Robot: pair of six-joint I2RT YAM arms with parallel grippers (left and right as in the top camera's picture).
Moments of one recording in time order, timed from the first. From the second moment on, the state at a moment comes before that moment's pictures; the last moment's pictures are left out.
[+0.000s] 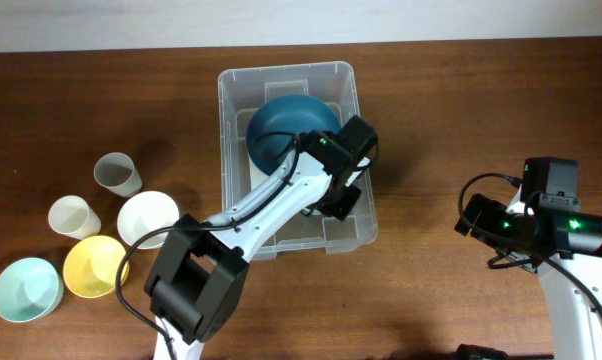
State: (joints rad) left arm -0.73 2.05 1.69 -1.06 0.01 -0.13; right arm -0.21 1.14 1.00 -1.11 -0.02 0.36
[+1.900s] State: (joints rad) left arm -0.61 1.86 1.62 -0.92 0.09 -0.63; right arm -0.21 1.14 1.00 -1.11 -0.02 0.35
